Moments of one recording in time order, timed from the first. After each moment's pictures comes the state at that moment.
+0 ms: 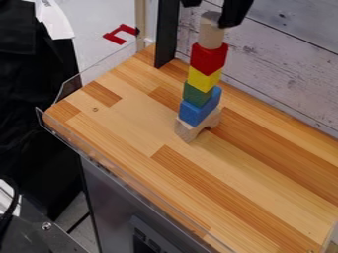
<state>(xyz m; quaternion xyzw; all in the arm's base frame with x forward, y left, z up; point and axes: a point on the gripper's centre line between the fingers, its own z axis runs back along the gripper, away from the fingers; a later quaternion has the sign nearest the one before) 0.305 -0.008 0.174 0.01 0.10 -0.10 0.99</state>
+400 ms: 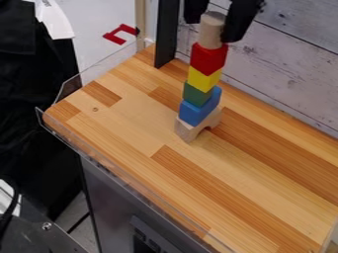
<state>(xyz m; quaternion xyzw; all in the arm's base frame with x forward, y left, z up) 0.307 -0.004 0.160 0.00 0.12 -0.10 0.99</state>
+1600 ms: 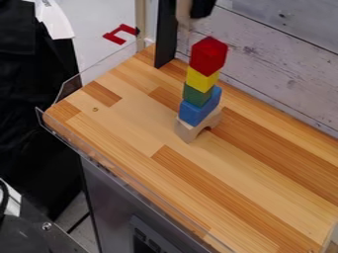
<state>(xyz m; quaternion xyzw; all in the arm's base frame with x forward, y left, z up) 0.304 0.031 0.174 -0.03 0.11 -0.03 0.99</state>
